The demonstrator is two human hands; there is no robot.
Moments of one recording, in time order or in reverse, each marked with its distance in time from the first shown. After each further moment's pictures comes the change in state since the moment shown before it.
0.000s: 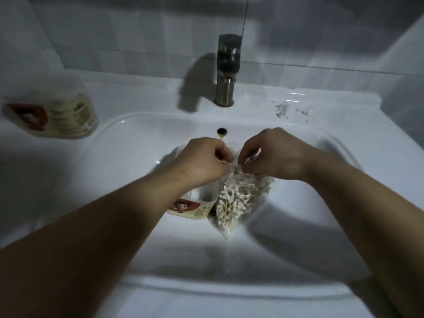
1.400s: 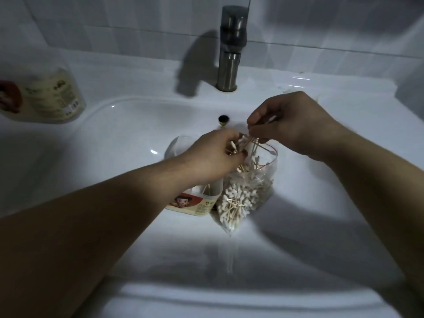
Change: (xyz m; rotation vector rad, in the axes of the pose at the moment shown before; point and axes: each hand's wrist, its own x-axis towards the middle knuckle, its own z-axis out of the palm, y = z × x) left_hand 0.007 -0.003 0.021 -0.133 -0.071 0.114; right_hand 0.010 0.008 -0.003 0.452 0.274 0.109
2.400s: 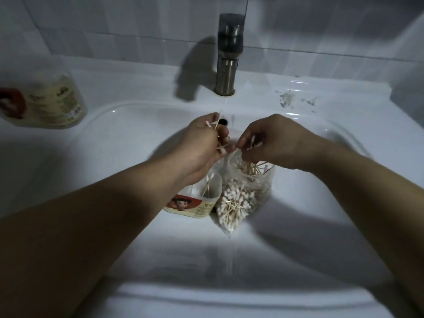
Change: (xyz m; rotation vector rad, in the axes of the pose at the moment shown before) left_hand 0.013 0.009 -0.005 -0.996 0.240 -0.286; right_hand -0.007 0.001 0.011 -0.228 -0.173 -0.012
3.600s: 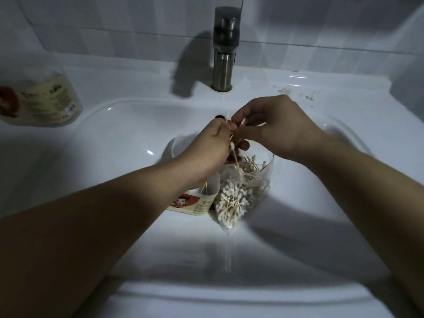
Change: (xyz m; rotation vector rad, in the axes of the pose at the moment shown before) left_hand -0.010 -0.015 0.007 0.302 -0.121 0.117; right_hand 0.004 -0.005 0.003 0.268 0.189 -0.040
